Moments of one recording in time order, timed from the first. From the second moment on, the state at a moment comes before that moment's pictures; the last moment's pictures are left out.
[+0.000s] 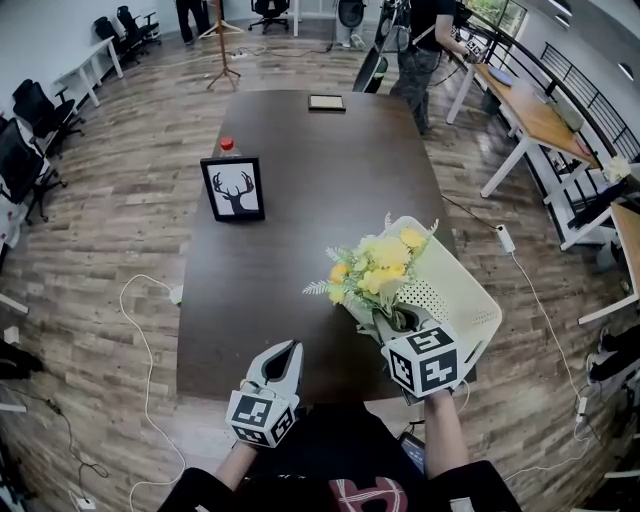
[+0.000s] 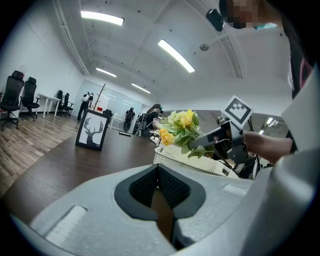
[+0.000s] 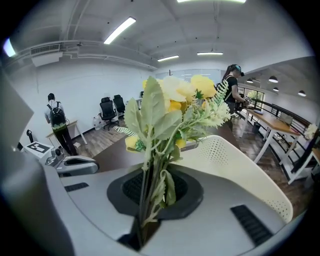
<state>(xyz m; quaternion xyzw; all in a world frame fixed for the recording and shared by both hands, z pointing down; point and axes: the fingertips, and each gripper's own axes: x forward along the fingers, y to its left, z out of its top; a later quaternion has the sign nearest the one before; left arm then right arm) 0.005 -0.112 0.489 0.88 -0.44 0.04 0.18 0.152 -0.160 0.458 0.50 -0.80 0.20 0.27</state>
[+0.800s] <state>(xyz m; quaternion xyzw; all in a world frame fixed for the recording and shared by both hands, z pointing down) -0.030 -0.113 0.488 0.87 -0.46 0.03 0.18 0.089 -0.154 0.481 0.47 -0.81 0.22 0.27</state>
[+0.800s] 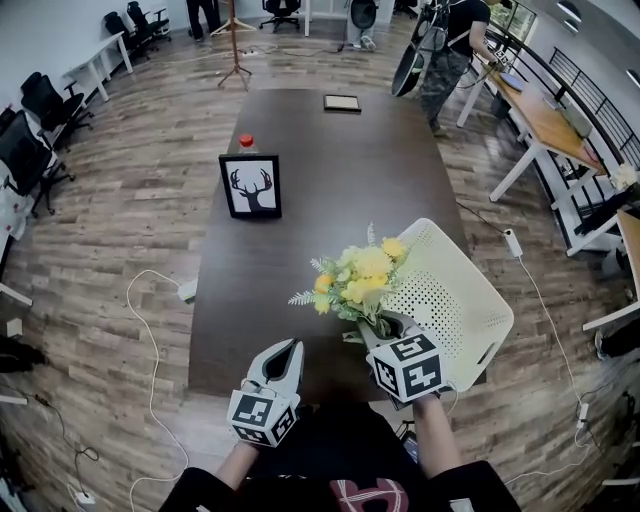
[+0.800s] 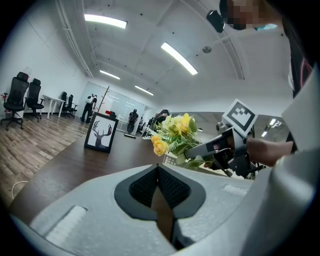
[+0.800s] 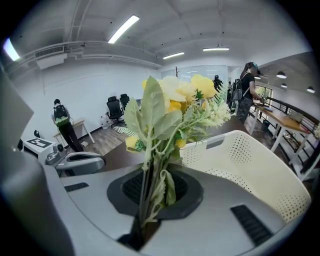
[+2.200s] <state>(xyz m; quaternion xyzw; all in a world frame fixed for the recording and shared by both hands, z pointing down) -0.109 -0.128 0.484 0.86 -0.48 0.02 0.17 -0.002 -0.154 0.552 0.43 -0.81 0.25 0.30</state>
